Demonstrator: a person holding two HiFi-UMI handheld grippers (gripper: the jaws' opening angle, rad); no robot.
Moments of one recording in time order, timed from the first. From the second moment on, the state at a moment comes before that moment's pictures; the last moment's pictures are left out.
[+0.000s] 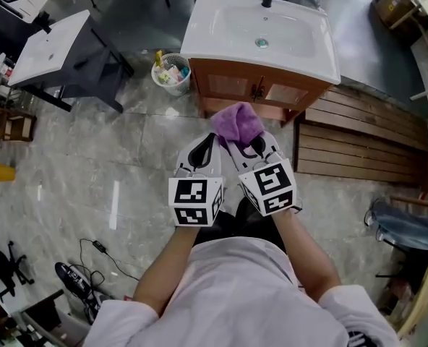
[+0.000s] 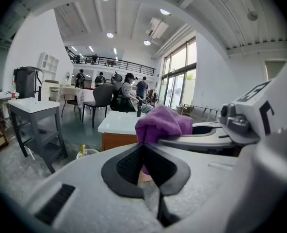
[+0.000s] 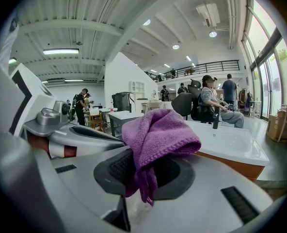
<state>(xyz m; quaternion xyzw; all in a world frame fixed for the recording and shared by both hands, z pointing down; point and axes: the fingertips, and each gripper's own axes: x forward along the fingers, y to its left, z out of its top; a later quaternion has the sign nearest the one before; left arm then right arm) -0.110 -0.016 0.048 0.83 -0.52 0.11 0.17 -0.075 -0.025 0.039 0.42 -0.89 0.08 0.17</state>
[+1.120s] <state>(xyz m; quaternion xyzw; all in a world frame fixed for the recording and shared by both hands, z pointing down) -0.190 -0.210 0.228 0.76 -0.63 0.07 0.14 -0.171 -0.224 0.204 0.29 -0.95 0.01 0.12</state>
